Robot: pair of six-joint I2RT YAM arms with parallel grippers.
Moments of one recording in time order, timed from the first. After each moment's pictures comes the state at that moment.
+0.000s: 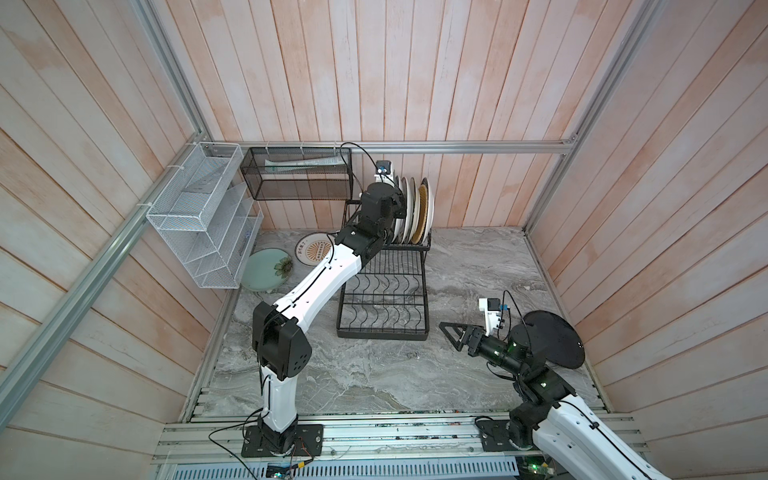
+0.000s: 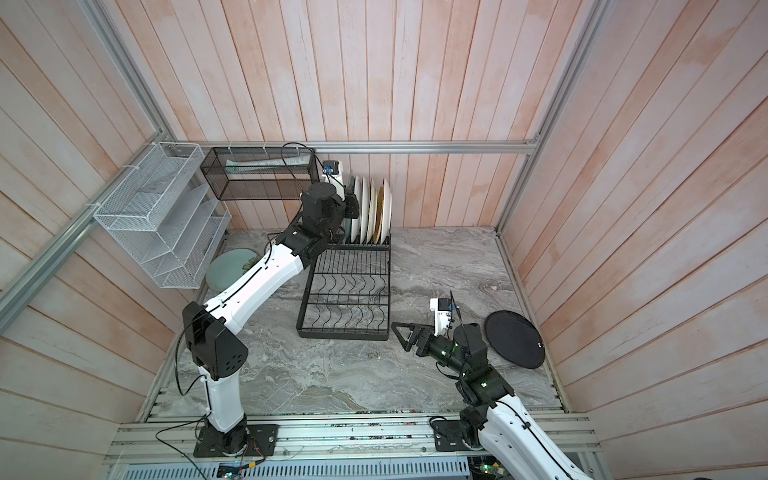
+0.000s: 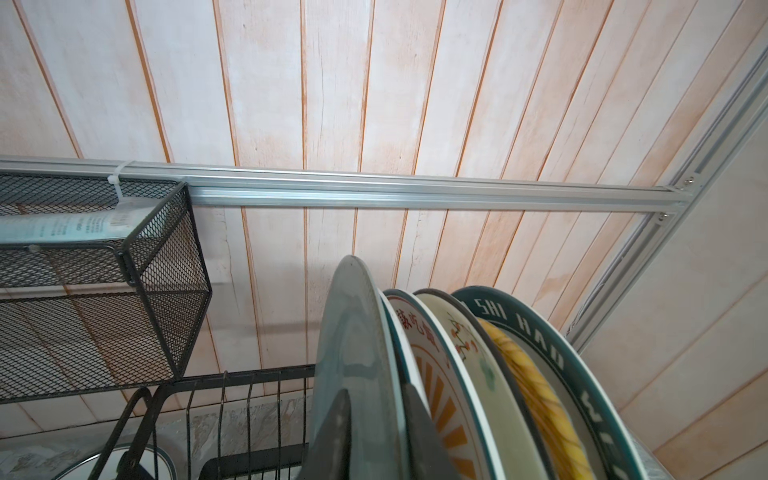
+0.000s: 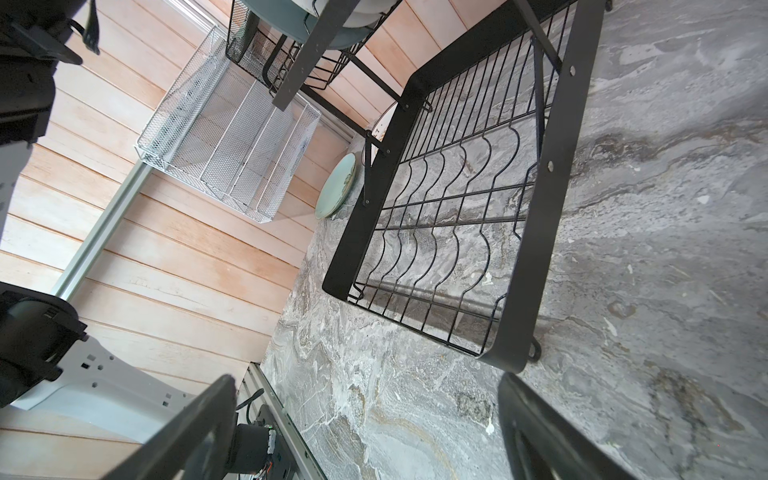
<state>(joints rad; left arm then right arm) -0.61 1.94 2.00 -0.14 -0.34 -0.15 0.47 0.56 0.29 0.05 -0.43 0.82</state>
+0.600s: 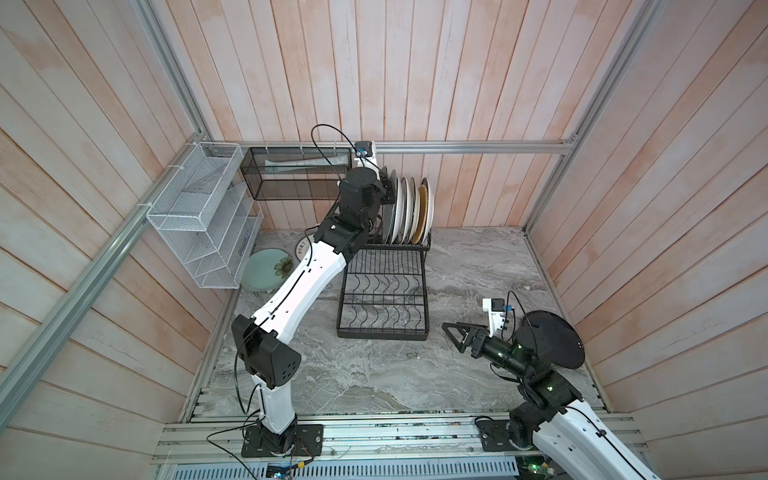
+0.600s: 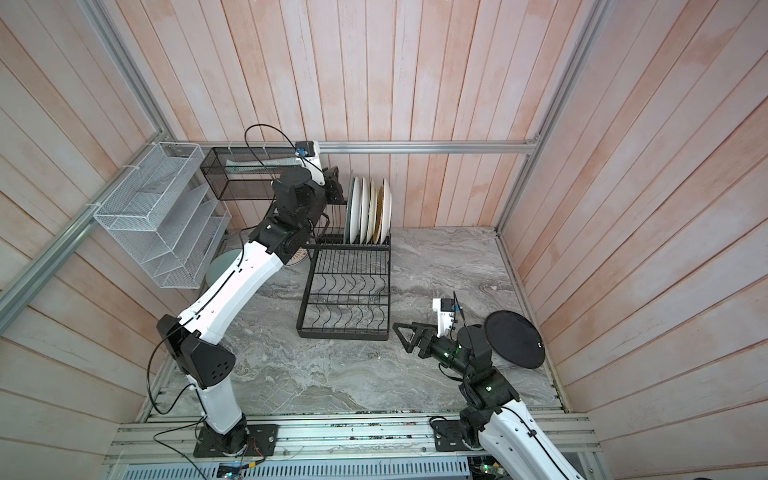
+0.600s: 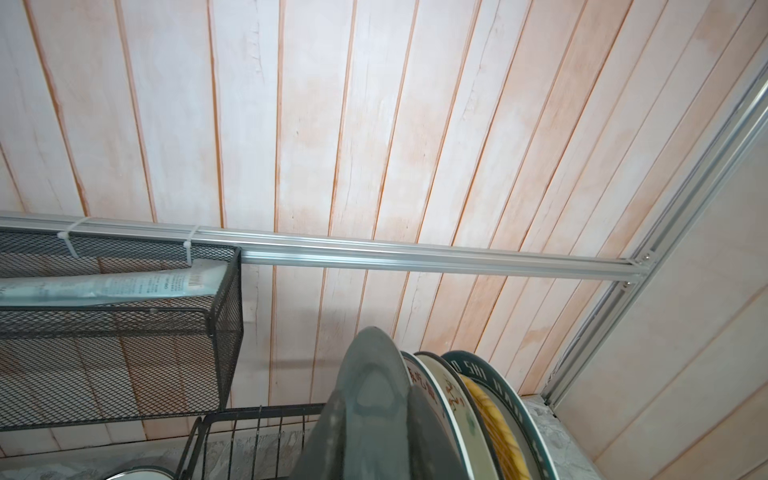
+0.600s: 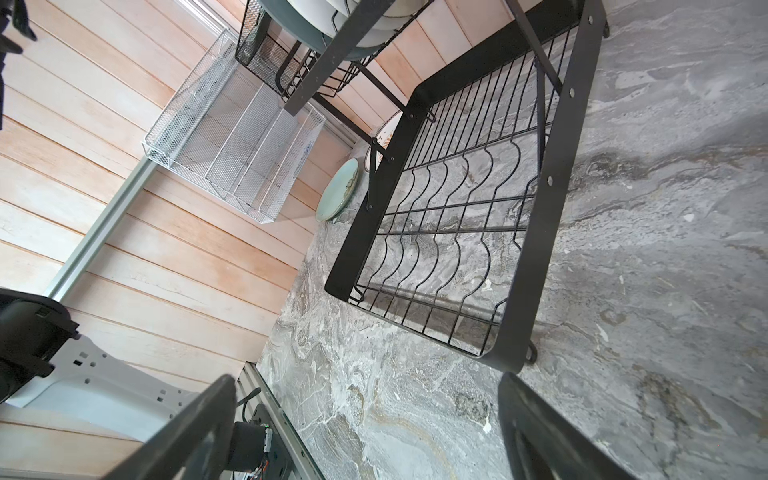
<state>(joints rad) -0.57 1.83 2.07 -0.22 -0.32 -0.19 0.47 0.50 0.33 -0.04 -0.41 0.78</state>
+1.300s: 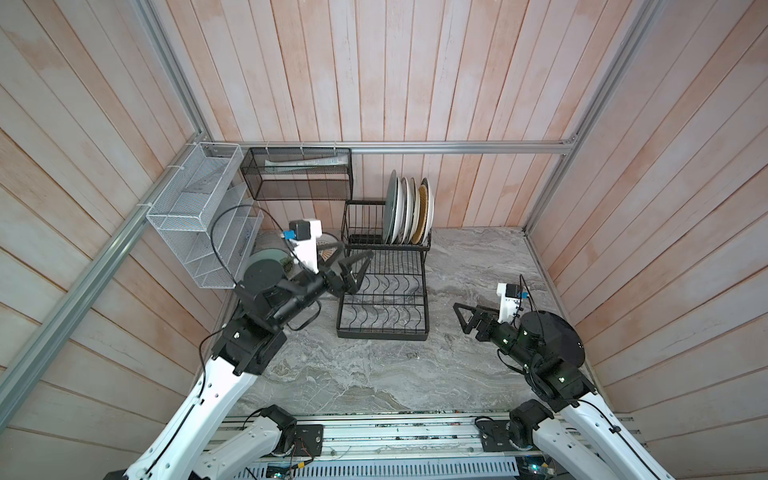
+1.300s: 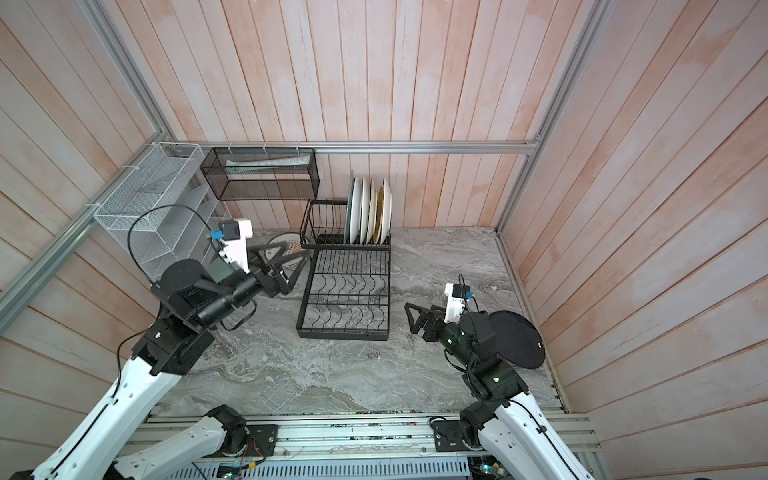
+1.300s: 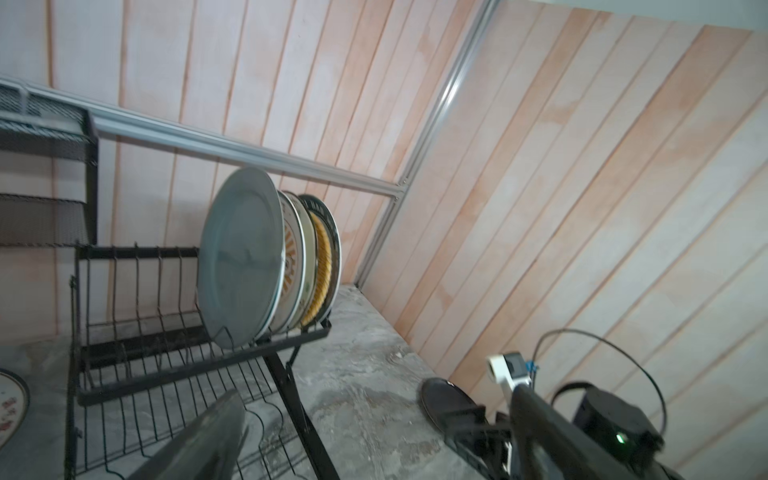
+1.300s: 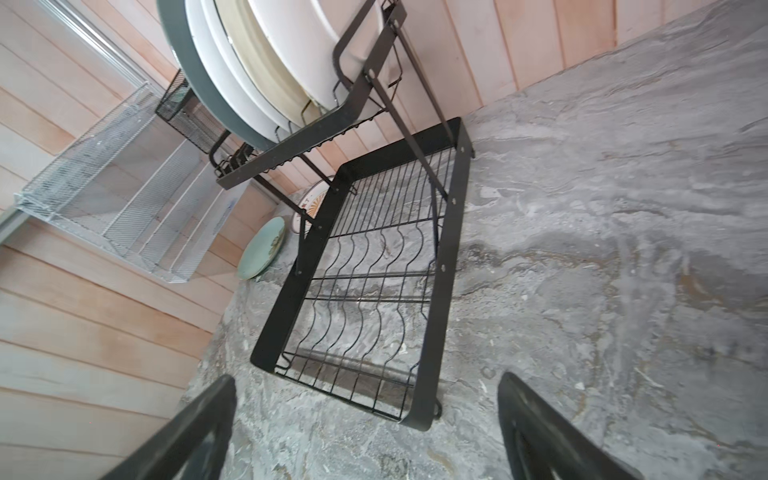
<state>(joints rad) -0.52 0.85 1.07 -0.19 0.32 -0.42 0.47 0.58 0.53 -0.23 -0.08 0.63</state>
